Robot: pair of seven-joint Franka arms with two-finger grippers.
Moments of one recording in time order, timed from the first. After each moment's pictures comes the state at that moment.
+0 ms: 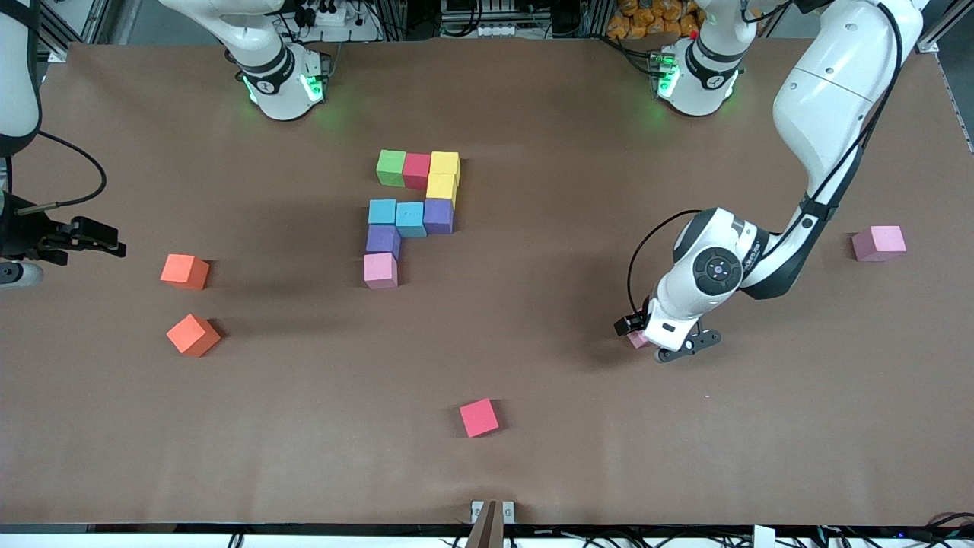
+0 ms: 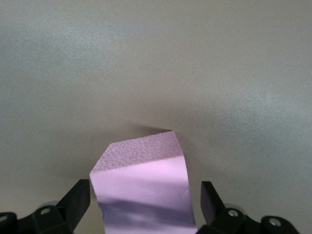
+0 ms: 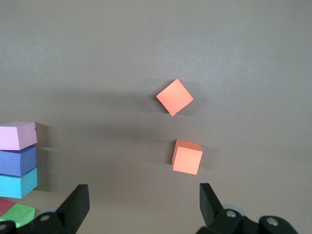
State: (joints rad) left arm 0.12 0.68 -0.49 -1.81 0.39 2.39 -0.90; right arm -0.05 0.13 -0.11 -1.66 0.05 1.72 -0.29
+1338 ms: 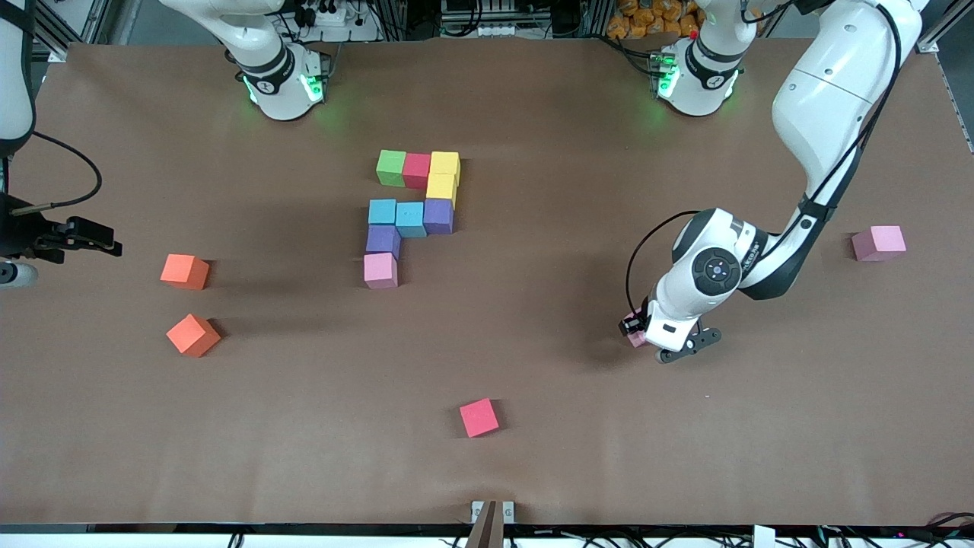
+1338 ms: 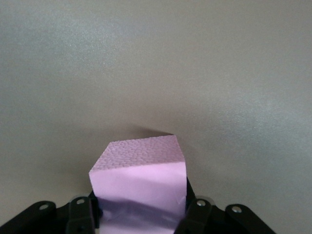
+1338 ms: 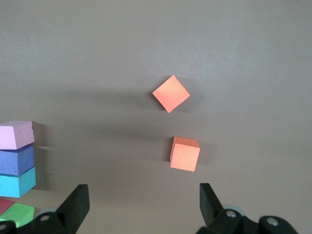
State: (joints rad) left arm 0.12 0.69 -0.50 -1.80 0.39 2.40 -1.00; right arm -0.06 0.14 -0.12 -1.66 0.05 1.72 -0.29
